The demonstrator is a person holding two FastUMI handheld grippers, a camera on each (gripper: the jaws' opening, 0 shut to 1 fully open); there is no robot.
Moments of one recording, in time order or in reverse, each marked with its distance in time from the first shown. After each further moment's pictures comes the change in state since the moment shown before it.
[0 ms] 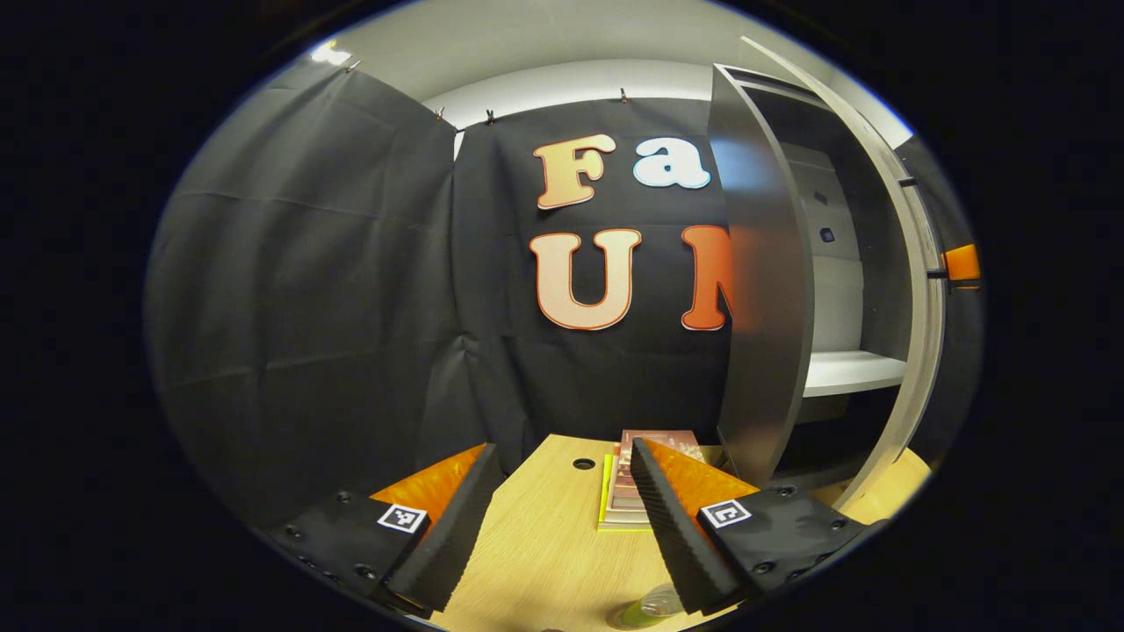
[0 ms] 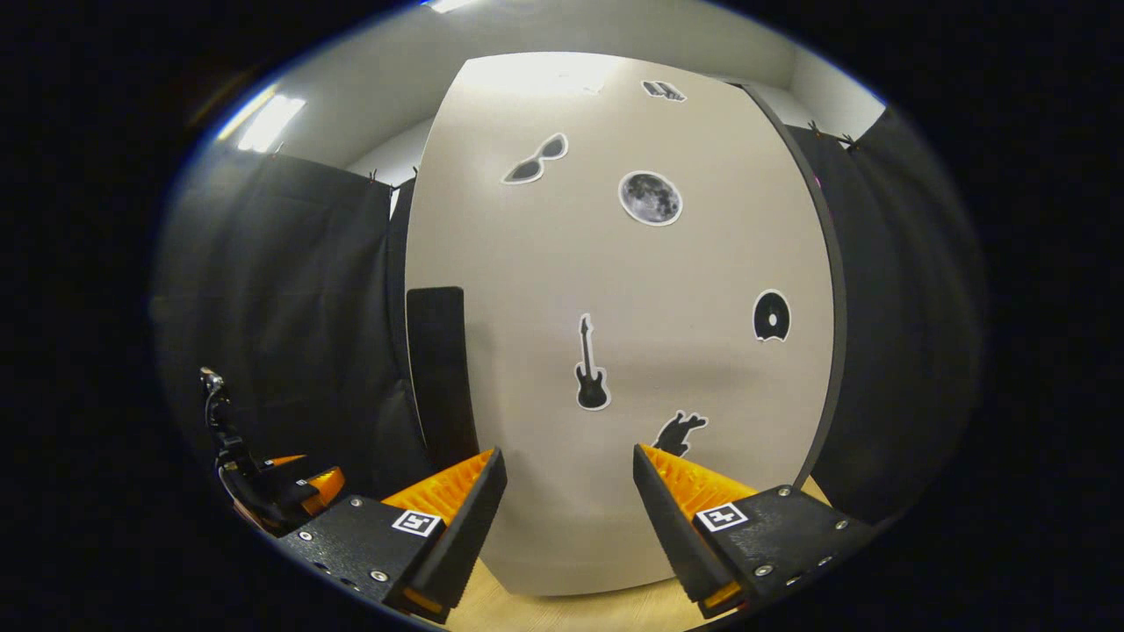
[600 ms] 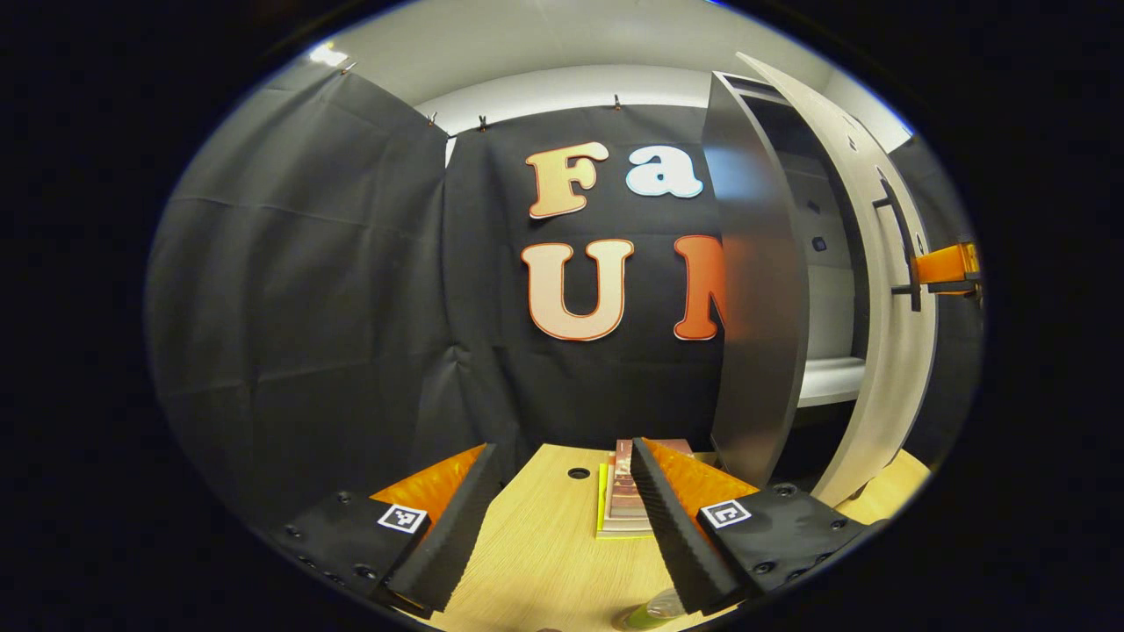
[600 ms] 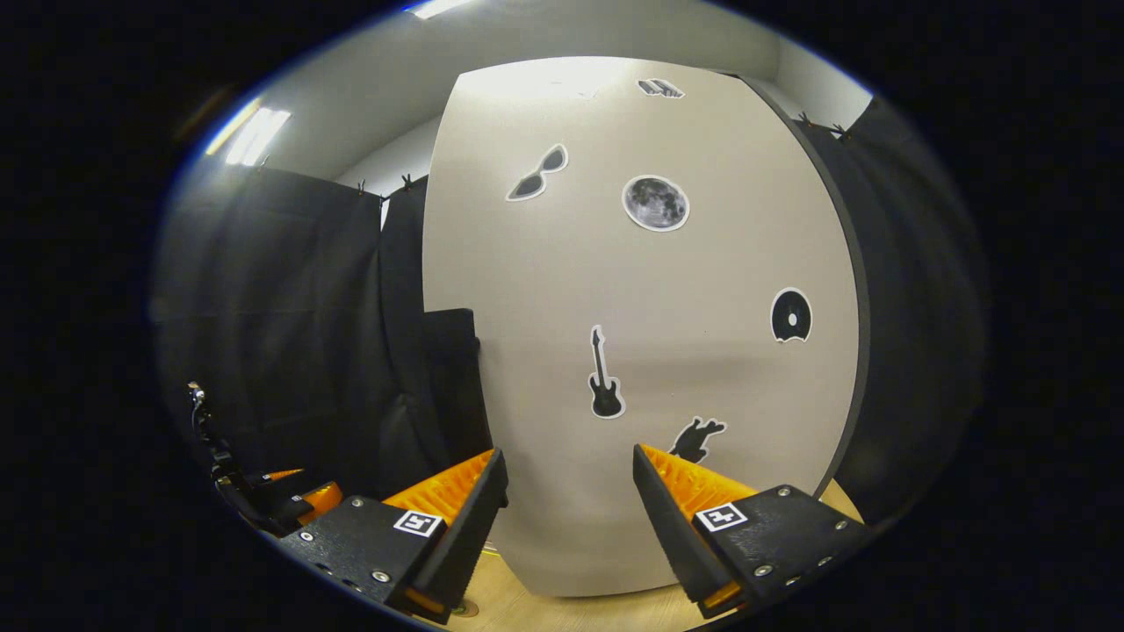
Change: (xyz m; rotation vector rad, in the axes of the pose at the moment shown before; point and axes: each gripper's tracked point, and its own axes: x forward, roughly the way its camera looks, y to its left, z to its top) left arm 0.007 0.001 0.015 0.003 -0.023 -0.044; right arm 0.007 0.008 0.009 0.064 -0.012 -0.001
